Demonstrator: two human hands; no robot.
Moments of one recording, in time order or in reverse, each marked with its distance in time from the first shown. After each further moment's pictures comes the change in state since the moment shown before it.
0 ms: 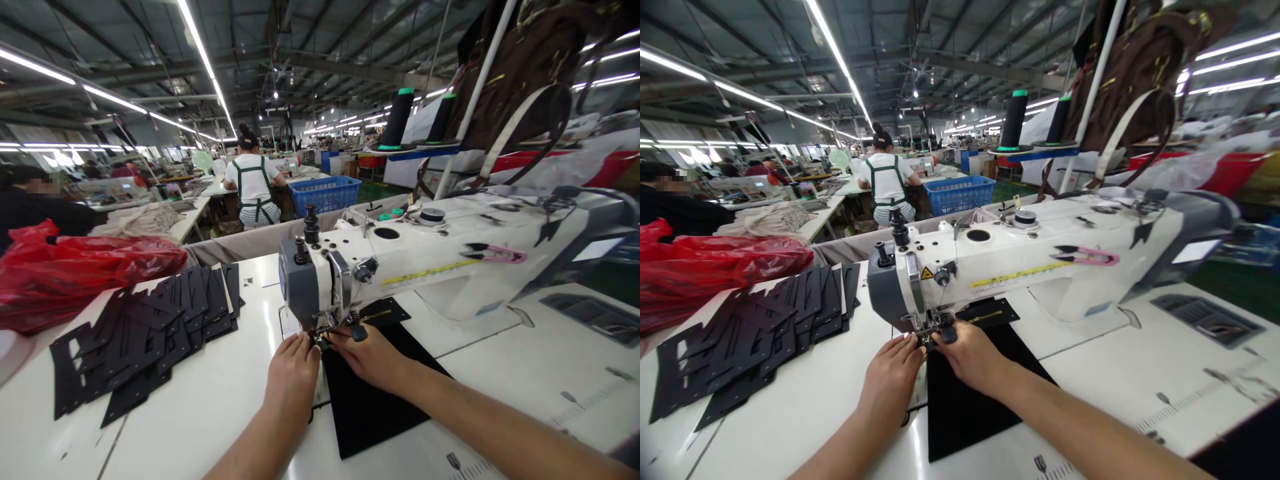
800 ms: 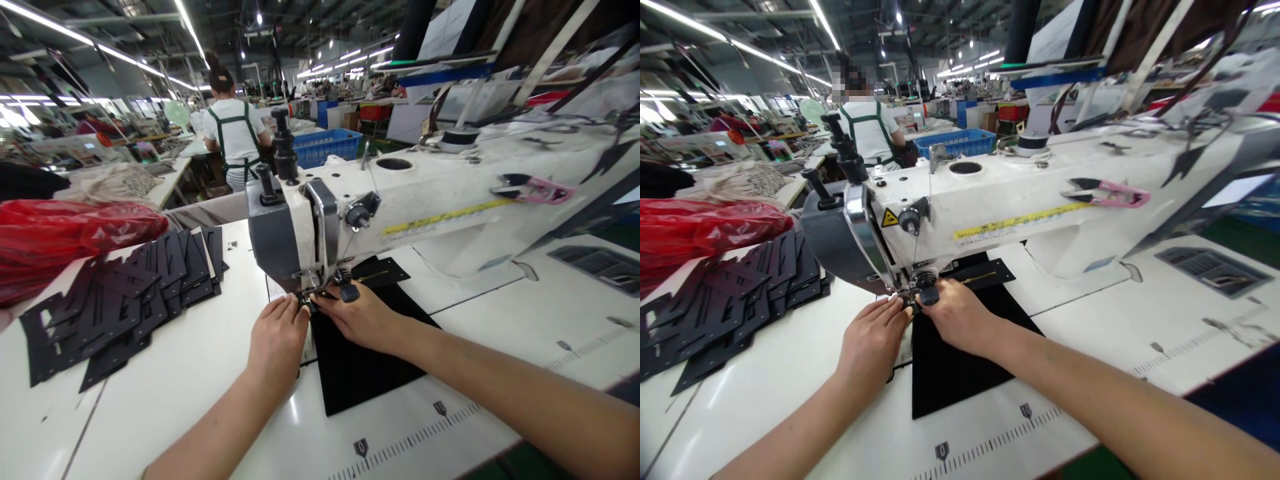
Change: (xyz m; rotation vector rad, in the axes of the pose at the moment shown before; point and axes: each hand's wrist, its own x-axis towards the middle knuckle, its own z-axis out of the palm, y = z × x) left_hand 0.005 0.005 -0.007 0.009 -0.044 0.052; right_hand 0.001 -0.001 -0.009 -0.089 -0.087 -0.038
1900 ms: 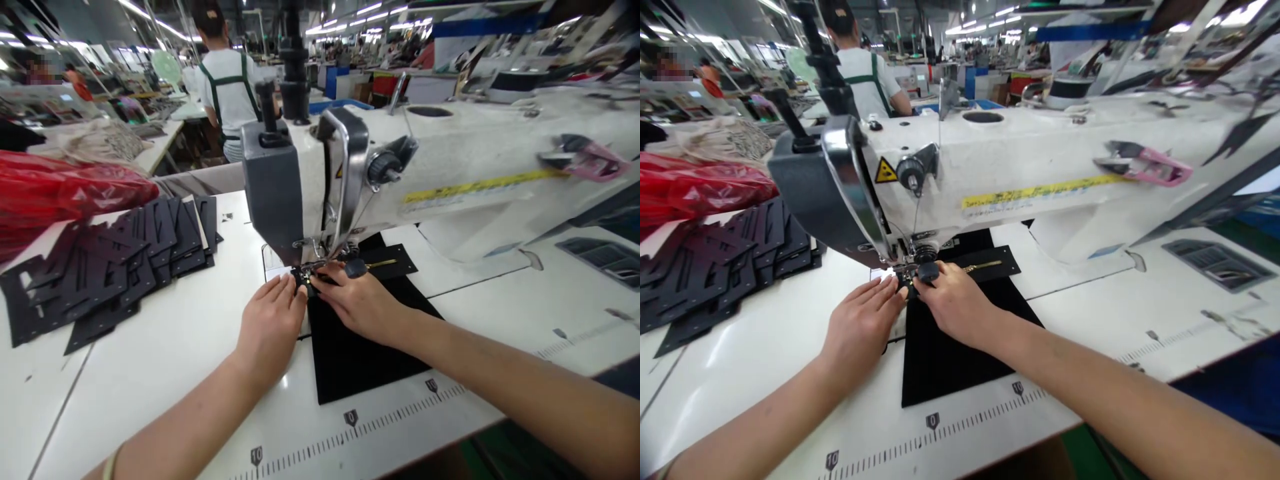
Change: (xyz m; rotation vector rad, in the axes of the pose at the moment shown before) left_hand -0.006 0.006 -0.007 -0.003 -0.022 0.015; right_hand -0.006 -0.011 -0.008 -0.005 -0.123 0.068
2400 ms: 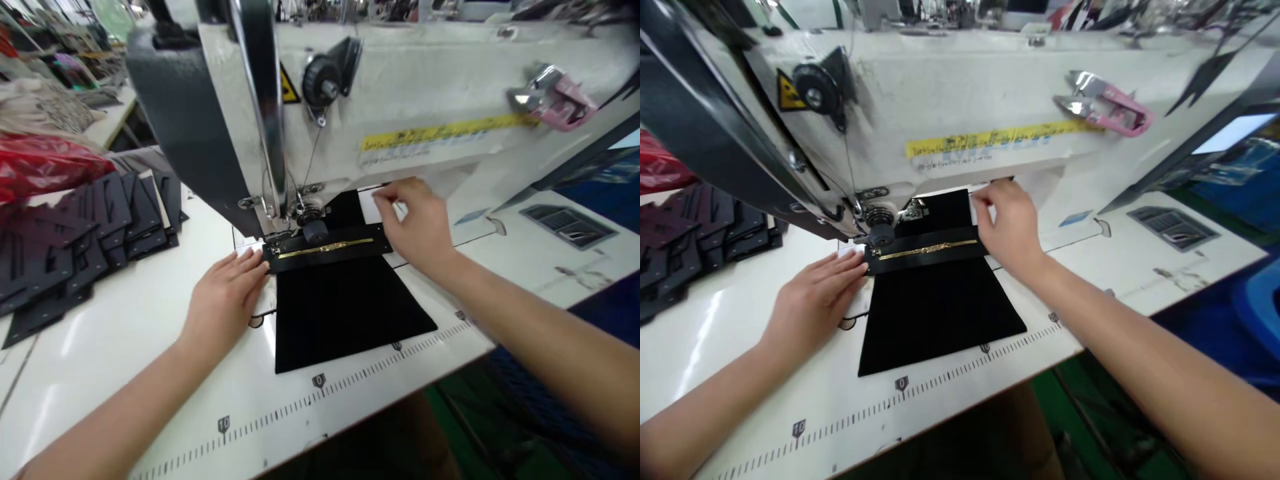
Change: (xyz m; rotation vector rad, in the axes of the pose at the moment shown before) left_hand -0.007 -0.008 -0.009 -0.134 -0.019 -0.169; right_hand -0.039 0.067 -0.046 -0.082 0.428 0.365
